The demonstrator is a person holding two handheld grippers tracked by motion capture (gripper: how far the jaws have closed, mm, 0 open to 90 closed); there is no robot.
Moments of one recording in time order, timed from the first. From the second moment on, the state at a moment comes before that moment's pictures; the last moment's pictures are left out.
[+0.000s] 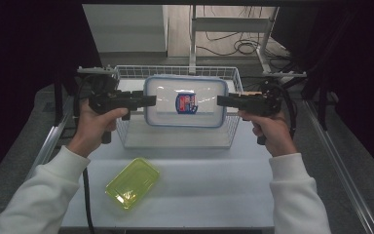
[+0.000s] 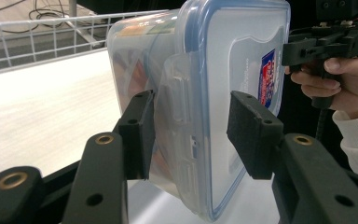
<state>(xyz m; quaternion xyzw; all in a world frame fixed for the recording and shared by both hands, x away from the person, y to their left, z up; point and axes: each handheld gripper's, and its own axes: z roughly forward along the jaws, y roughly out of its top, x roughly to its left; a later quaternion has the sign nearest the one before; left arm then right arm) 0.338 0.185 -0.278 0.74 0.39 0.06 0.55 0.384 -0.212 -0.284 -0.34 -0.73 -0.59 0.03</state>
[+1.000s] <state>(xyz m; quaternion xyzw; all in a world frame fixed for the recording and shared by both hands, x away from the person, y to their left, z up) 0.403 0.208 -0.305 0.72 0.43 0.01 0.54 0.456 -0.183 -0.293 -0.39 -0.74 -0.54 0.06</state>
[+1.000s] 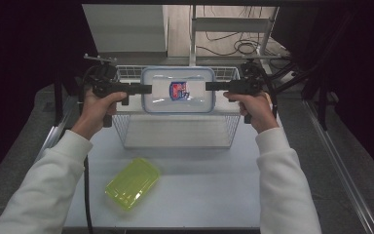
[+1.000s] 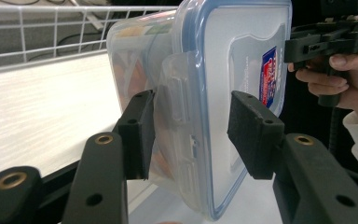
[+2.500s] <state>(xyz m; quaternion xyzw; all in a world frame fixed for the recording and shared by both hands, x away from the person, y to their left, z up) 0.402 0.211 -0.313 0.69 0.47 0.04 0.55 0.433 -0.191 -0.291 -0.46 -0.70 -0.55 -0.03</state>
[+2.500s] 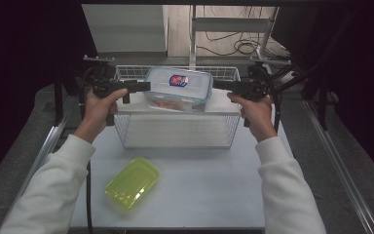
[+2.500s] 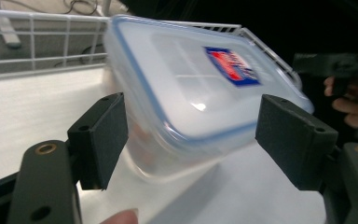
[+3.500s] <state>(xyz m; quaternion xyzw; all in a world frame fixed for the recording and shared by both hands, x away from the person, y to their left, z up) 0.306 0.175 -0.412 0.77 0.38 -0.02 0.51 0.405 -0.144 -0.346 -0.36 -0.79 -0.50 -0.05</state>
